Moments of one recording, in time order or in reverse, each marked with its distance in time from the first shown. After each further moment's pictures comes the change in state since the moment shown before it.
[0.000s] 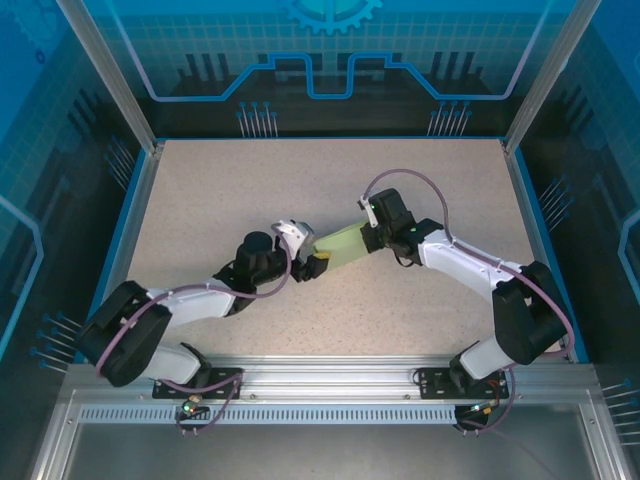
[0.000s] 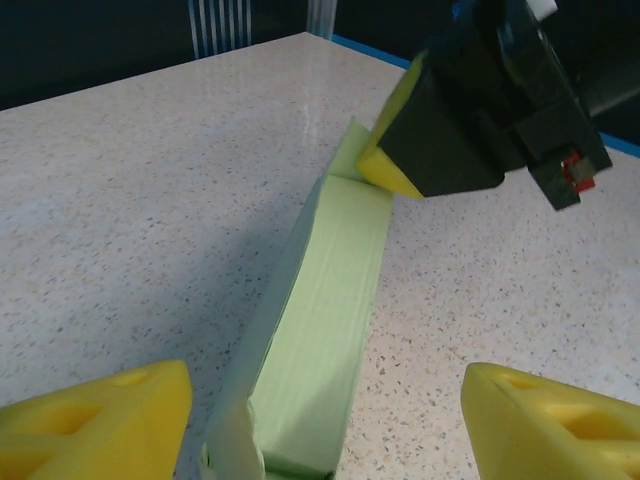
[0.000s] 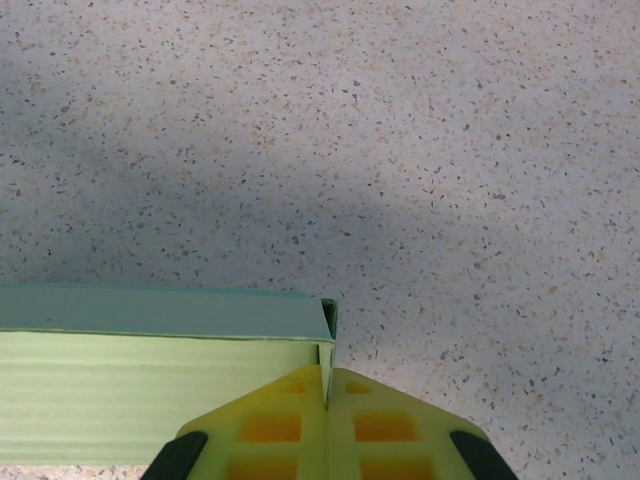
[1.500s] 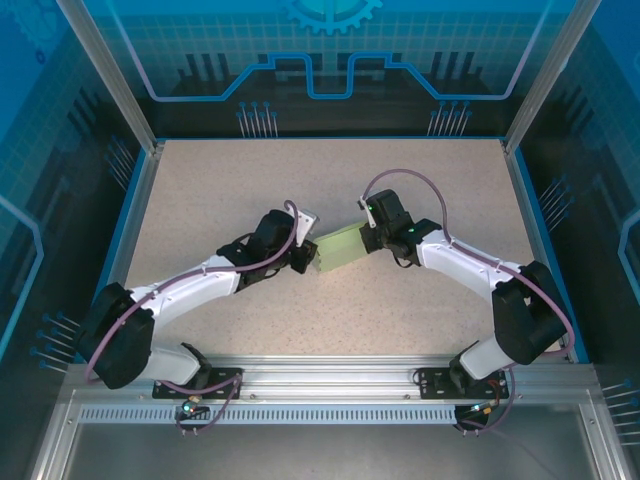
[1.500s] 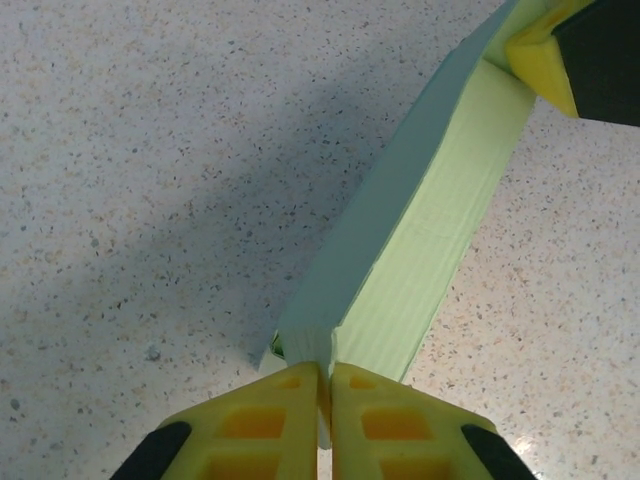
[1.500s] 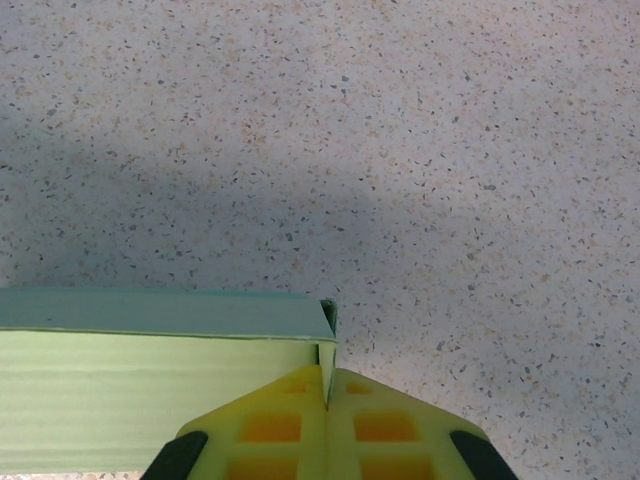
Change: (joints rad) left arm -0.055 0.011 0.345 -0.757 -0.210 -0.135; right arm 0.014 0.002 0.006 -0.013 0.032 0.034
